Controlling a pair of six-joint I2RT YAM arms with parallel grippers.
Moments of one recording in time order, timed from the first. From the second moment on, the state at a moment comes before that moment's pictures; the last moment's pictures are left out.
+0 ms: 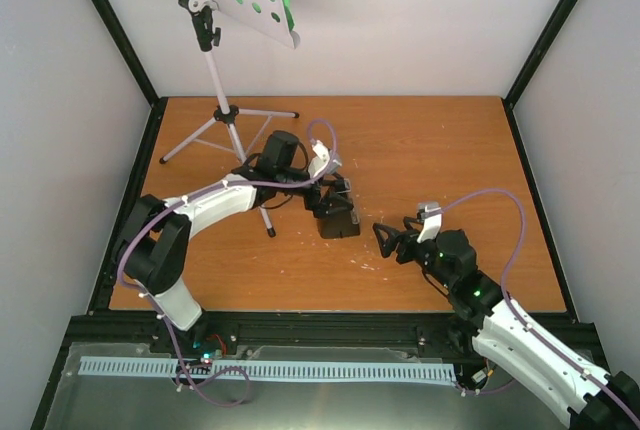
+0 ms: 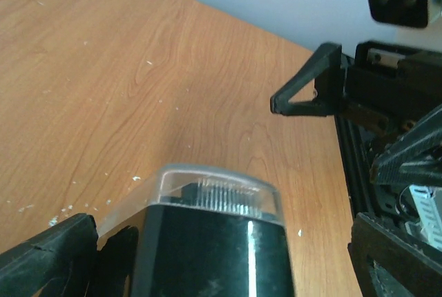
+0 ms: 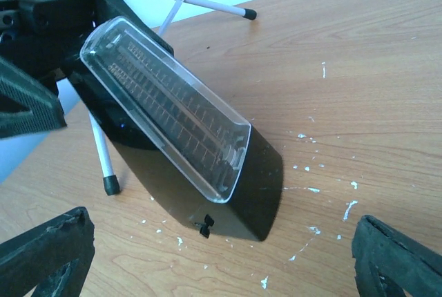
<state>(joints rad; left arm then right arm) -0.56 1.67 1.10 -0.06 0.89 0.15 0.59 0.54 0.20 0.05 -0.04 0.47</state>
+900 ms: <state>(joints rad) -0.66 1.53 0.86 0.06 0.63 0.14 0.59 0.50 0.17 0.00 -0.05 0.50</state>
